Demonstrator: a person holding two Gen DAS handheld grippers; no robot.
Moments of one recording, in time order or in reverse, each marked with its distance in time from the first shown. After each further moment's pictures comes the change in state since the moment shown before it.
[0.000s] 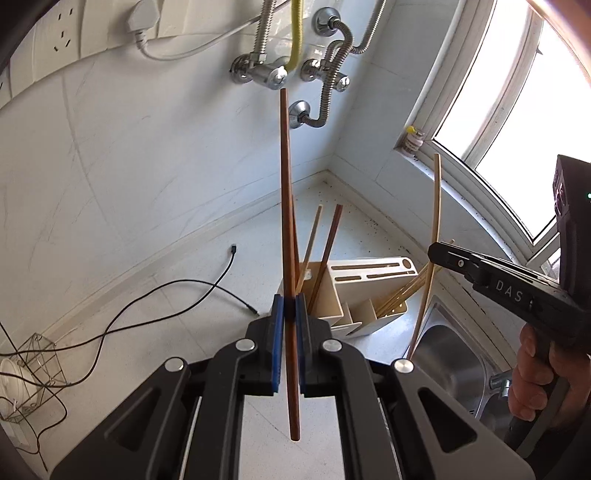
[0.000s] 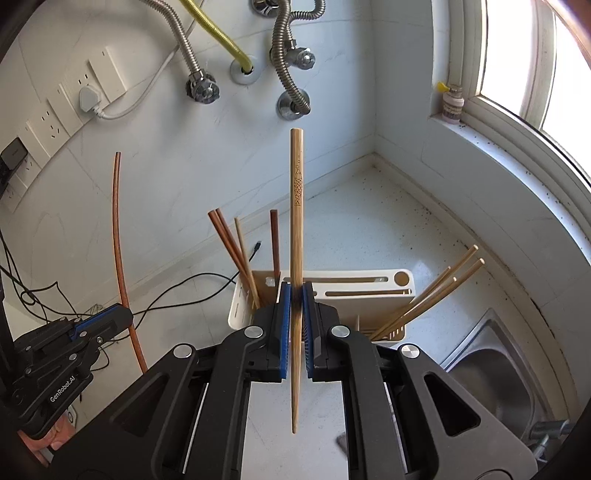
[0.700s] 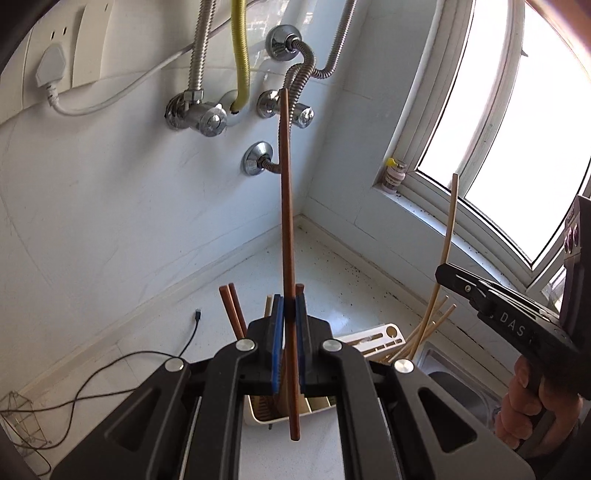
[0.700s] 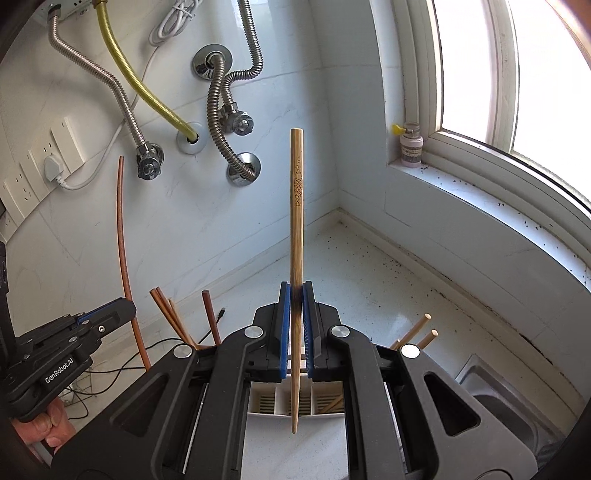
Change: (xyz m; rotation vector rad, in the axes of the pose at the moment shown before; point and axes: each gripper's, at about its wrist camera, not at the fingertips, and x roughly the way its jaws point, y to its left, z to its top) left arm 0.053 -0.036 0.046 0.073 -0.168 -0.035; right arm 0.011 -0.063 0.024 0.064 -0.215 -0.049
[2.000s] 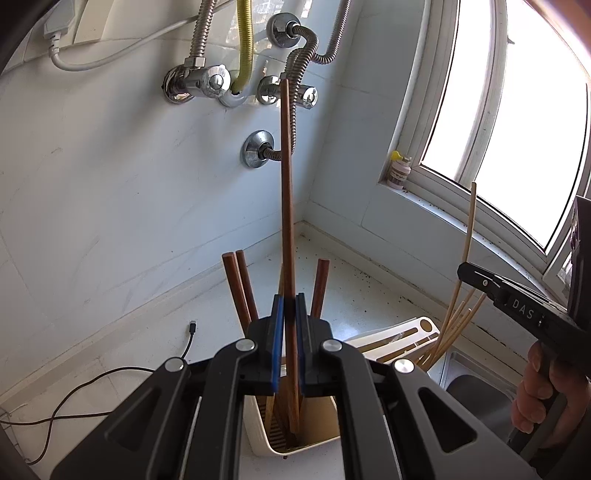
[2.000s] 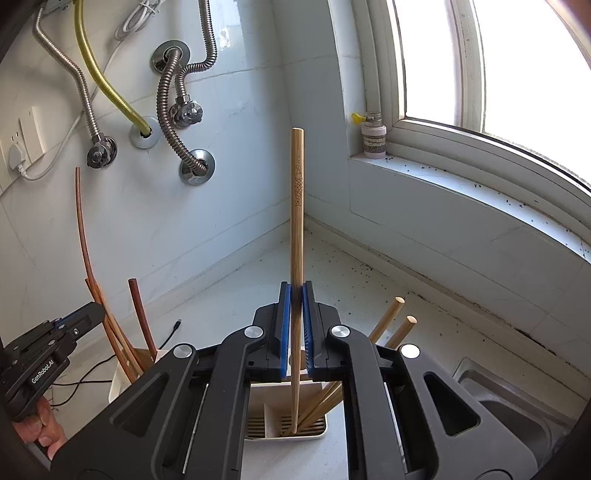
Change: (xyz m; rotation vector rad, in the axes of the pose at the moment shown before) left arm 0.050 0.016 -0.044 0.019 -0.095 -0.023; right arm 0.034 -0.031 -0.044 0.016 -0.101 -0.106
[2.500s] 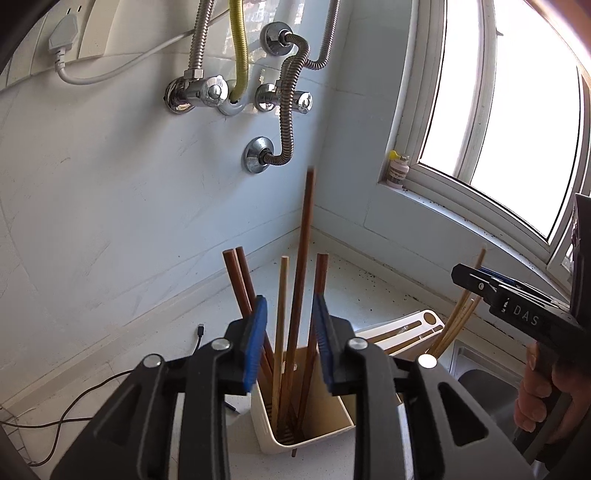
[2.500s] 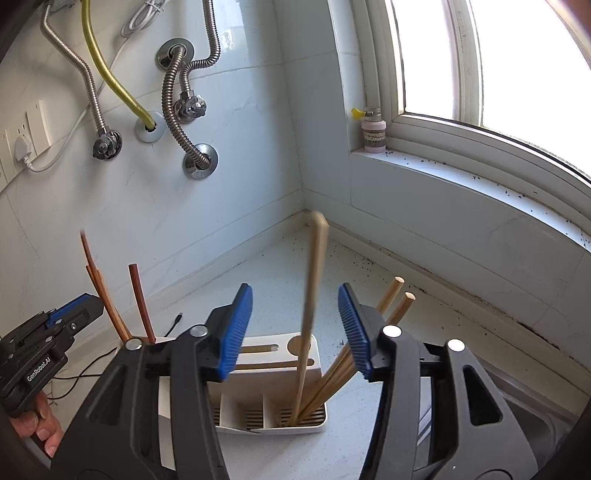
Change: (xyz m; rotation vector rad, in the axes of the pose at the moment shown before) left arm -0.011 -0.006 -0.007 0.039 -0.035 0.031; right arm -0.006 -0.003 -0.013 -0.002 -0.018 0.010
